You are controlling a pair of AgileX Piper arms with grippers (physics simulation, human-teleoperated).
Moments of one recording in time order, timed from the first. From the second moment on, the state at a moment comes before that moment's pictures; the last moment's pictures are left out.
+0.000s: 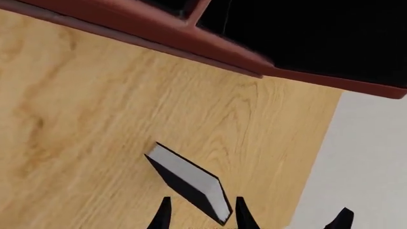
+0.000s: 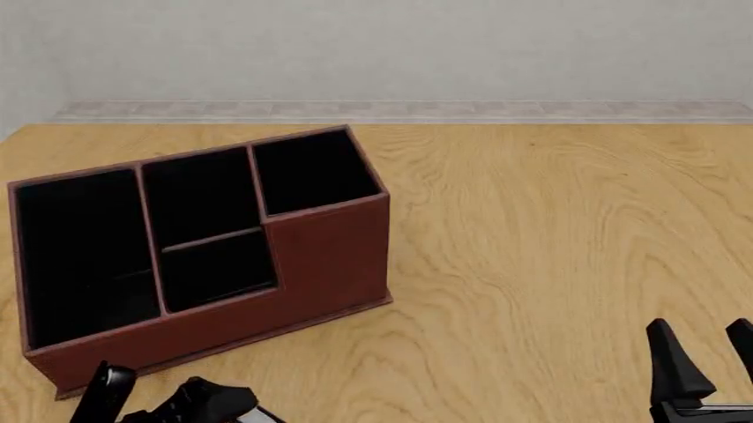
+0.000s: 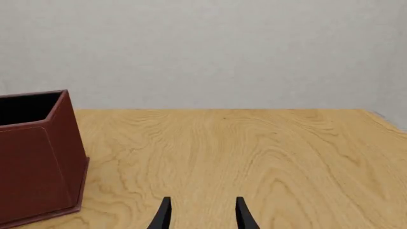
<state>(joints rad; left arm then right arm) -0.79 0.66 -0.20 0.35 -1.49 0.00 0.01 0.00 -0.01 0.00</state>
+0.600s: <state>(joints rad) -0.86 0.86 -0.15 0.11 -1.53 0.00 0.01 0.00 -0.01 0.00</state>
